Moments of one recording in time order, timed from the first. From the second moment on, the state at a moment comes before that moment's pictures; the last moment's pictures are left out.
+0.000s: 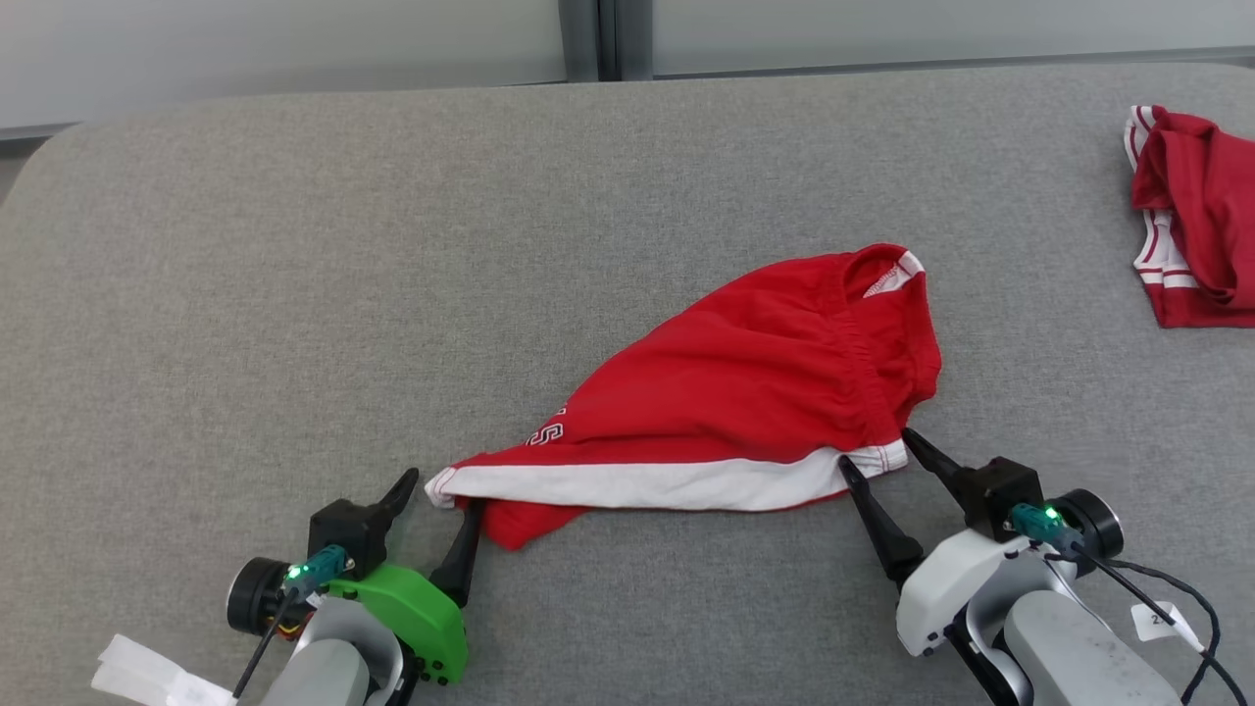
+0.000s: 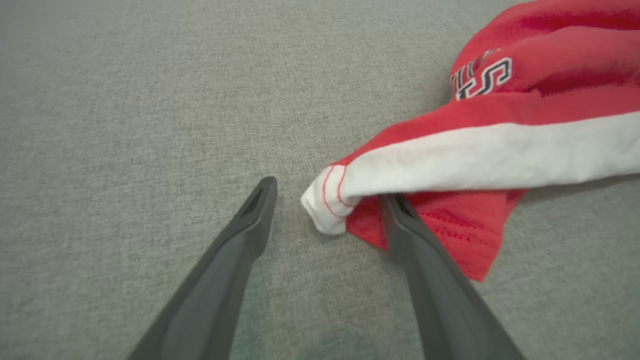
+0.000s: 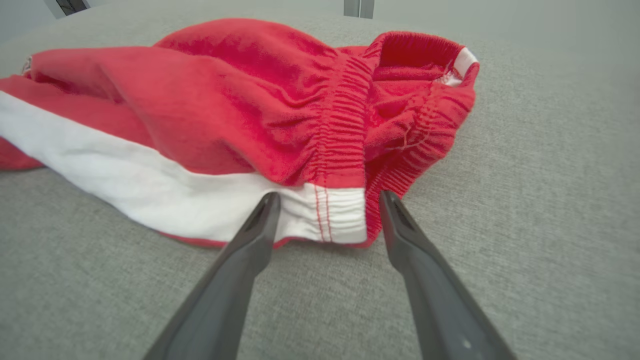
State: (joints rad) left arm -0.31 0.17 -0.42 0.69 -0.36 -0.13 -0.26; right arm -0.28 -0.26 0.43 0.53 0.29 0.13 -0.26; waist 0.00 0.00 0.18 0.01
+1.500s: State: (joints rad) left arm -1.47 0.41 -0.73 0.64 -0.63 -0.13 -0.19; right arm -1.37 -0.32 0.41 0.60 0.81 0.13 -0.05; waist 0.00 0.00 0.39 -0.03
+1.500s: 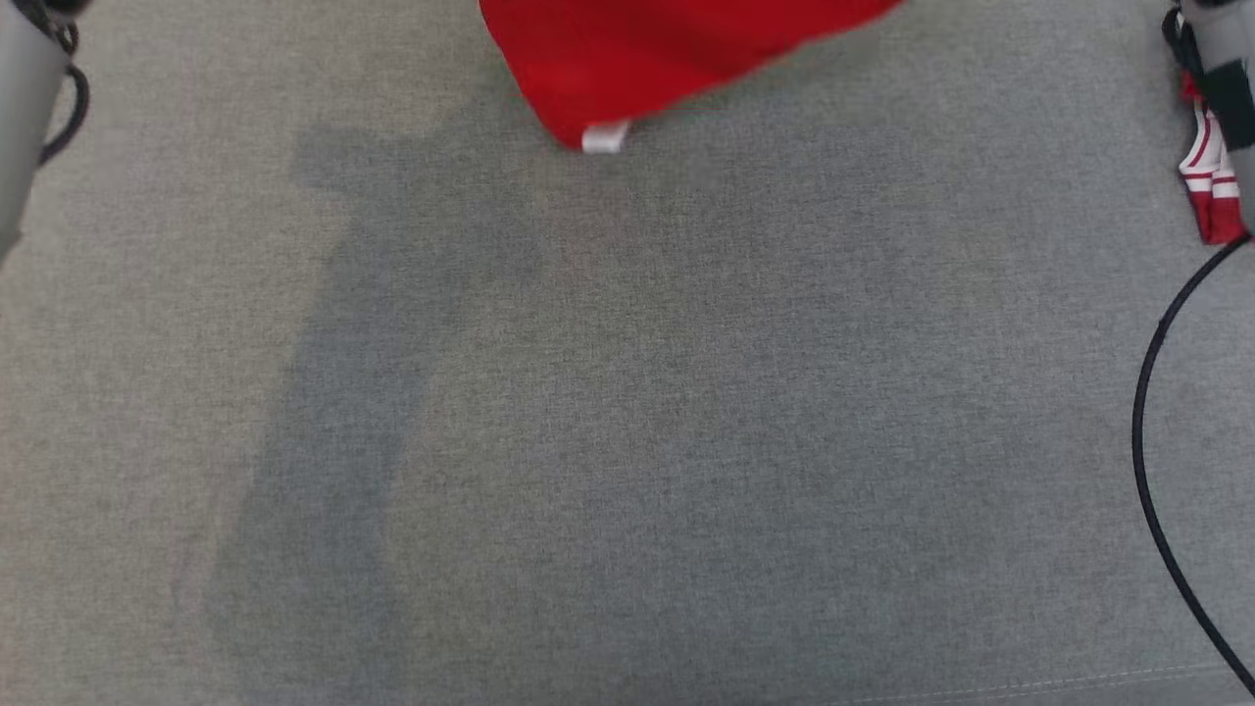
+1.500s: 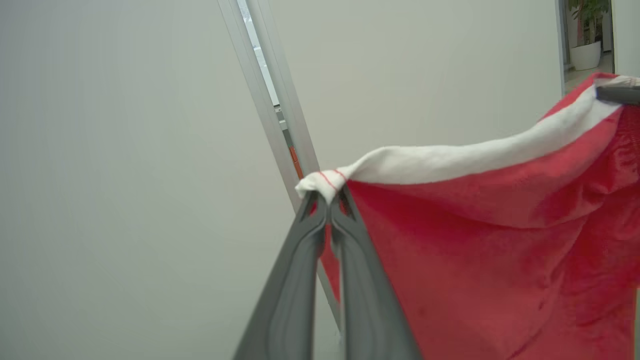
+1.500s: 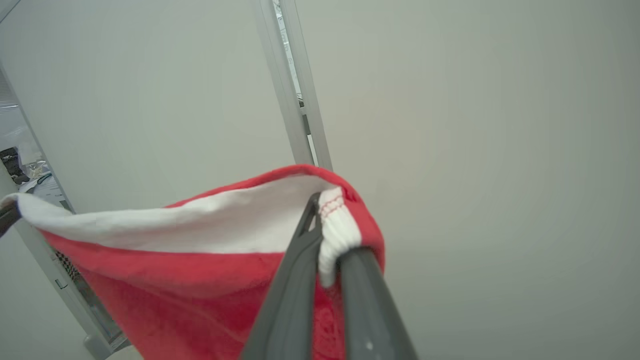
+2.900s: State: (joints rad) left arm -0.20 0.31 -0.42 0.24 -0.51 -0.03 -0.26; right arm -0.39 -0.55 0.74 0.25 1.06 0.13 -0.26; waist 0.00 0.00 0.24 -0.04
